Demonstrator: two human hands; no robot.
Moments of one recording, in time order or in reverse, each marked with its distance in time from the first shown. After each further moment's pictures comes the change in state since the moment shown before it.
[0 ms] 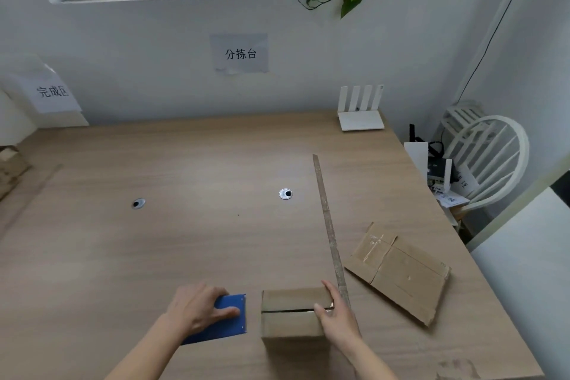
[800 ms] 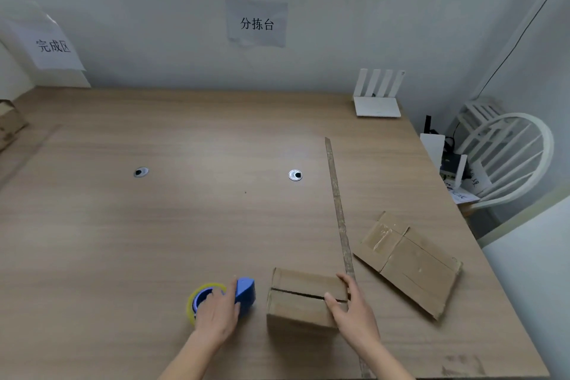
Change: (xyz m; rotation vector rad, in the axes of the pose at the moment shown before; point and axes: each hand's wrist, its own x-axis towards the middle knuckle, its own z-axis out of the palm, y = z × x) left_hand 0.018 0.021 0.131 -0.249 0.015 -0.271; right_hand -0.008 0.019 0.007 -0.146 0.112 -0.048
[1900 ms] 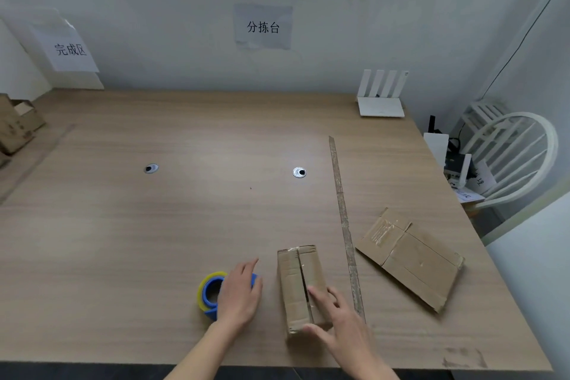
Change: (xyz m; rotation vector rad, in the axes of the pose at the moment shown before) left_hand -0.018 0.038 -0.010 -0.434 0.269 0.081; right_hand -0.048 0.008 0.012 -0.398 -0.145 -0.381
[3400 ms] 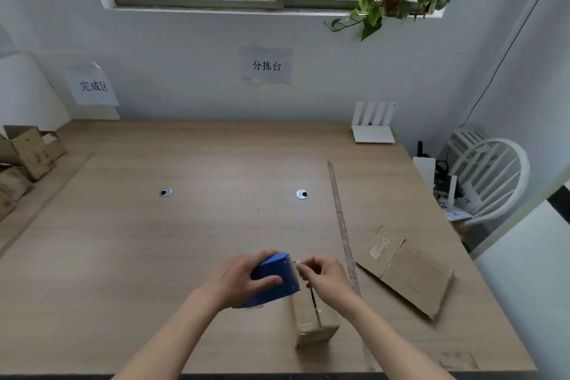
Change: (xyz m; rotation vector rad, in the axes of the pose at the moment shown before) left_hand -0.016 0.039 -0.158 0.065 -0.218 0.457; right_hand 0.050 -0.110 -0.079 0.593 0.073 0.153
